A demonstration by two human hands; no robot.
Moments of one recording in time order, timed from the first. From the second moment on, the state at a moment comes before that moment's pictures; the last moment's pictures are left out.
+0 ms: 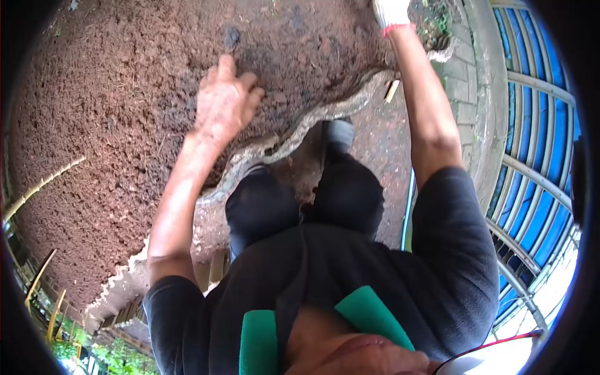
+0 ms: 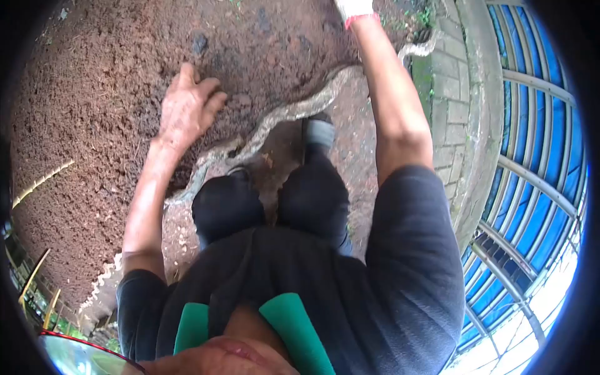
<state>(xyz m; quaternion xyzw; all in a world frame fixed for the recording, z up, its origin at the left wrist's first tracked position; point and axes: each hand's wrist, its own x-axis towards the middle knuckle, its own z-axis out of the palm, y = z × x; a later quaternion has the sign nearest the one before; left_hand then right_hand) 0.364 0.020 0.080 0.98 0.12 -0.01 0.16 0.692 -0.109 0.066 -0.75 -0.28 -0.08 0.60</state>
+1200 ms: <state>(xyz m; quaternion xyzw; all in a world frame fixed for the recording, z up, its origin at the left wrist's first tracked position) 0.308 0.063 0.077 0.96 0.21 0.12 0.14 0.489 -0.046 0.146 -0.69 -0.51 -0.03 0.52</state>
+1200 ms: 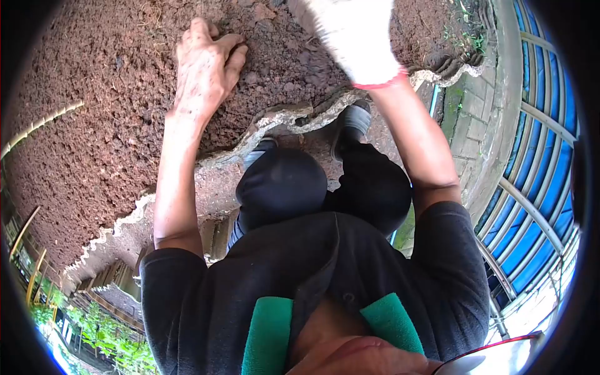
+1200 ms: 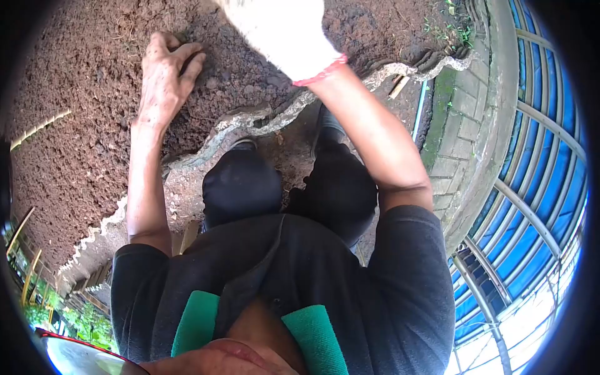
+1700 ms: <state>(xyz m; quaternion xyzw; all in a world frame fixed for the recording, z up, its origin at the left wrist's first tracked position) 0.317 0.020 0.058 0.98 0.11 0.05 0.19 0.488 -0.012 0.105 -0.74 -0.41 0.09 0.53</state>
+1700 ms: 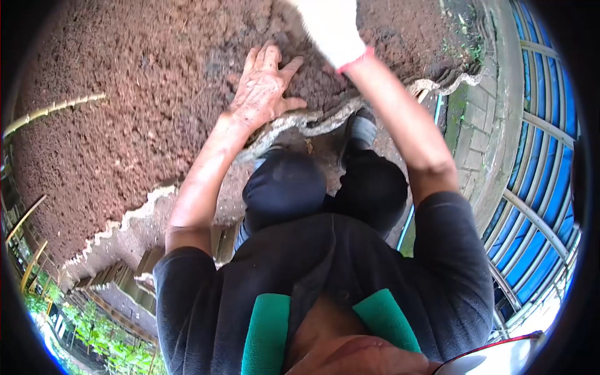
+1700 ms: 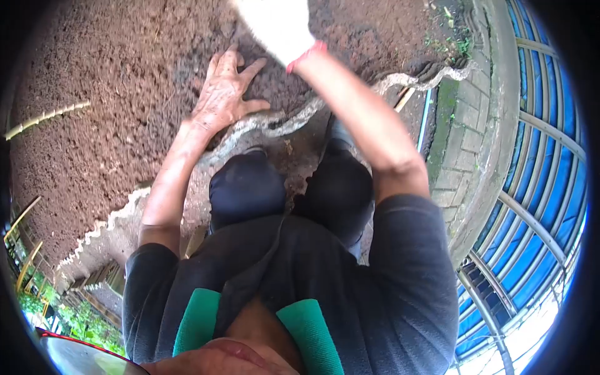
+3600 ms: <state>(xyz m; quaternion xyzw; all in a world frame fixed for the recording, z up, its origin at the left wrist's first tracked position) 0.396 0.071 0.051 0.87 0.23 -0.01 0.44 0.573 -0.086 0.265 -0.51 -0.42 -0.09 0.74</state>
